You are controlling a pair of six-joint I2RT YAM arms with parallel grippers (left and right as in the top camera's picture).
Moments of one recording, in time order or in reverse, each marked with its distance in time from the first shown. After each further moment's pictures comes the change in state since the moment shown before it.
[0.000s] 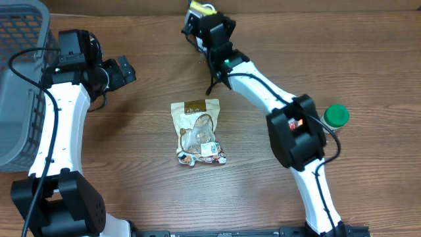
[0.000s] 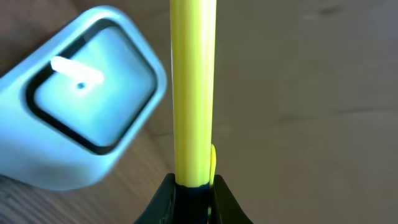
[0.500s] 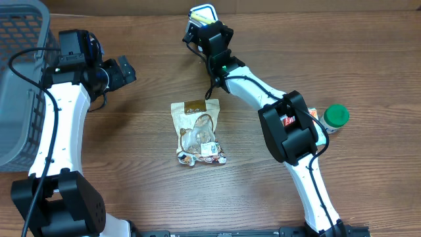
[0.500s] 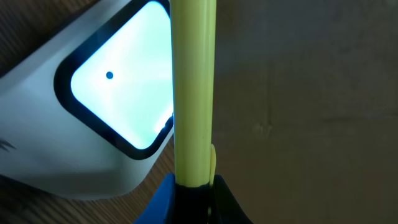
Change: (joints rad) left arm 0.000 0.000 0.000 0.000 0.000 0.000; right arm -0.014 0.084 0.000 0.073 -0.003 -0.014
